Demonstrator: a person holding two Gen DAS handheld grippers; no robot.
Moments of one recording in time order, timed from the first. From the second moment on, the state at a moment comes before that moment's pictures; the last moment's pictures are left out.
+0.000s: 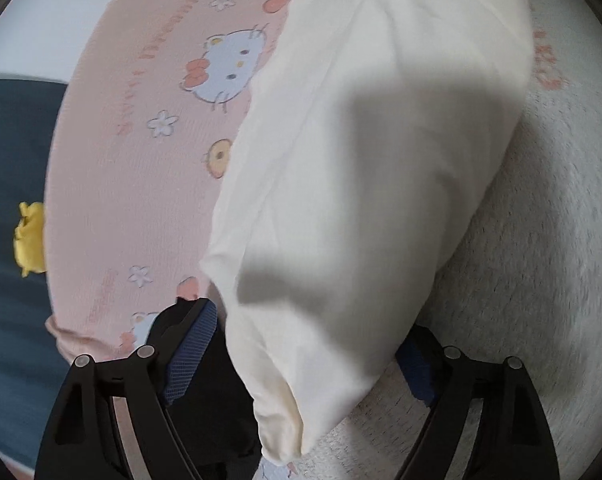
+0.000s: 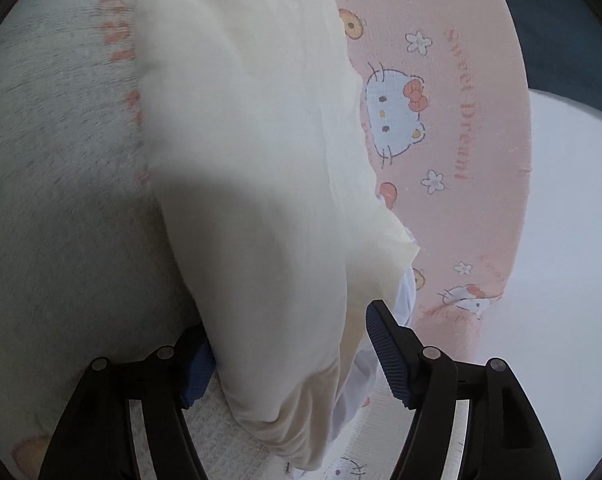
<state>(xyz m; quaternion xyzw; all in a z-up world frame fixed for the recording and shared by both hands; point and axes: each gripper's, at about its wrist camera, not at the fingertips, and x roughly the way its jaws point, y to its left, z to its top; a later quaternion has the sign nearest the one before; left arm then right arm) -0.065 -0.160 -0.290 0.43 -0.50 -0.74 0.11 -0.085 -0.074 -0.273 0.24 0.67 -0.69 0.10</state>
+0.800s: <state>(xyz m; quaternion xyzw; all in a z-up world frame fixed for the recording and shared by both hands) -0.059 -0.142 -0.297 0.44 -0.40 -0.80 0.15 -0.081 -0.071 -0.277 0.27 0.57 -0.78 0.08</state>
